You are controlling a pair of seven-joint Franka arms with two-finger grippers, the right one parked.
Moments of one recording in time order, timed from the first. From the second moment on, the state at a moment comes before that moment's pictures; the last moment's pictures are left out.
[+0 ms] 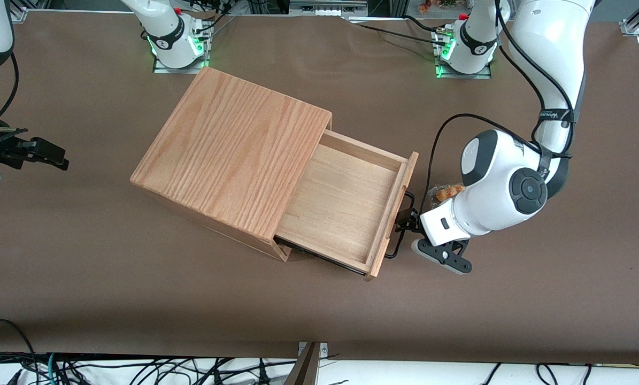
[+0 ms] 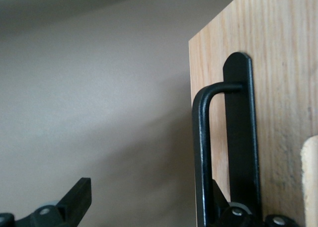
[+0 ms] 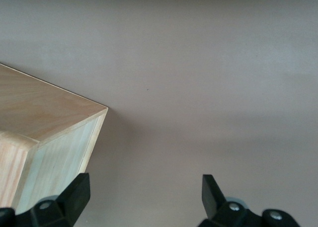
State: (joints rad) arm -0.22 0.66 -0.11 -1.29 -0.23 2.03 0.16
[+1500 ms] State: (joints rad) arm -0.08 0.33 -0.10 -1.24 0.05 1.44 0.17
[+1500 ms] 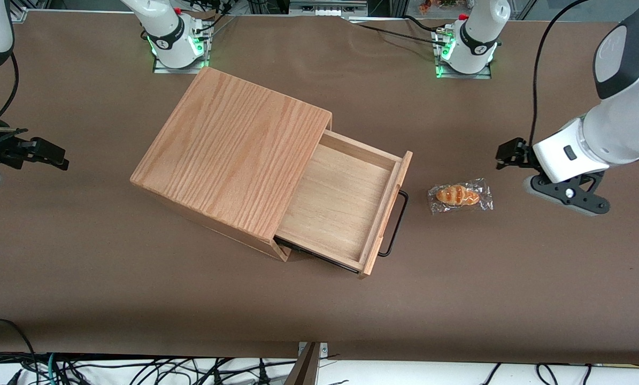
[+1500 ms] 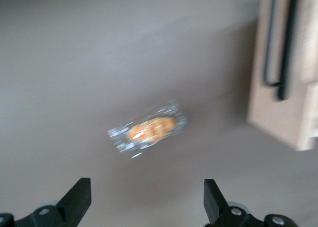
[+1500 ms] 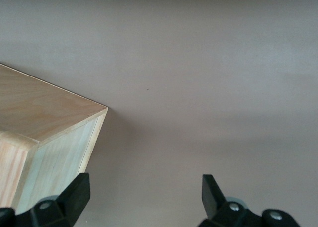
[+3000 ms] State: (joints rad) arm -0.03 0.01 -0.05 -1.68 -0.01 1.68 -0.03
